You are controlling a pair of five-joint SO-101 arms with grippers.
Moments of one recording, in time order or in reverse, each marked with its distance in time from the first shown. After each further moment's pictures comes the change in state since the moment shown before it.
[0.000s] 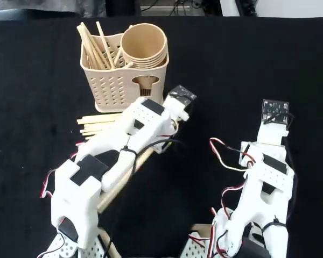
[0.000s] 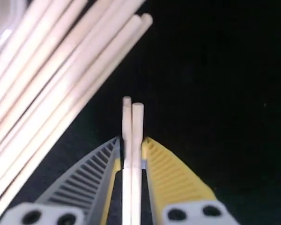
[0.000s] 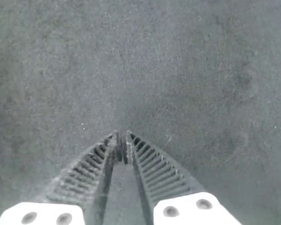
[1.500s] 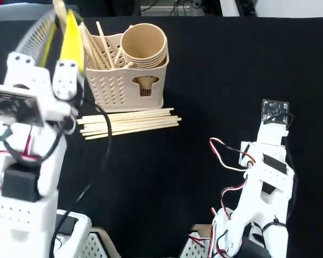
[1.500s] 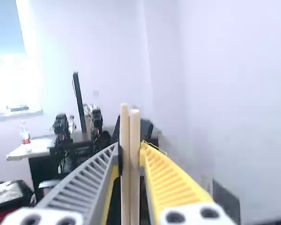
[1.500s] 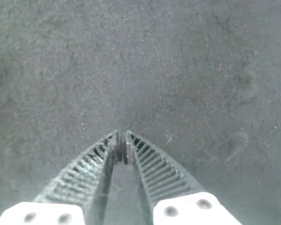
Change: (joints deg) left arm -22.8 -80.2 20.2 -43.2 -1.4; right arm 0.0 0.0 0.0 0.0 0.0
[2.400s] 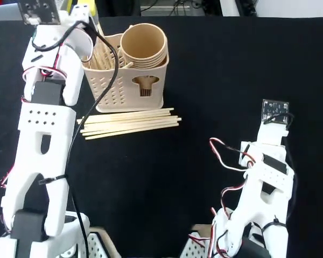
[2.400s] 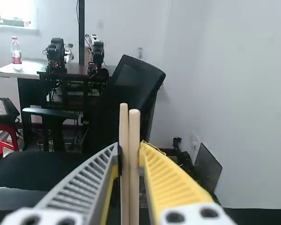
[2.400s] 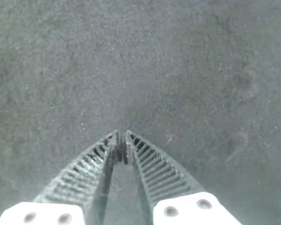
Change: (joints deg) left arm -4.9 38.3 -18.5 -7.0 14.2; right arm 0.0 0.0 0.0 0.0 0.0
